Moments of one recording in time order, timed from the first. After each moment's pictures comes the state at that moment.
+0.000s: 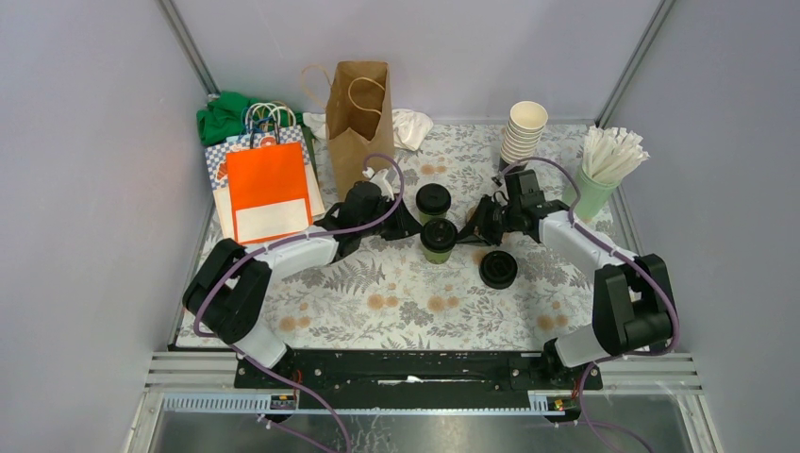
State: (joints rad) left arm -0.63 1.58 0.88 0.19 0.28 -0.75; right arm 0.28 1.49 0.92 -0.38 -0.57 0.75
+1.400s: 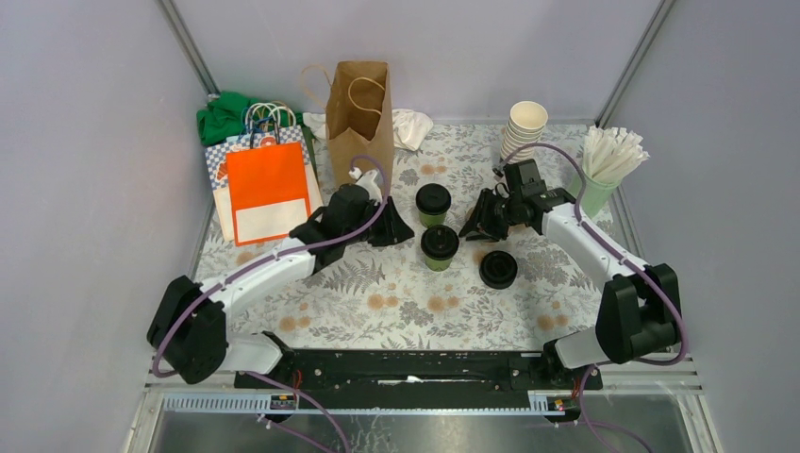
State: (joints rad) left arm -0.67 1.36 0.91 -0.09 0.21 -0.70; right arm 0.31 1.44 1.06 -0.61 -0.44 0.65
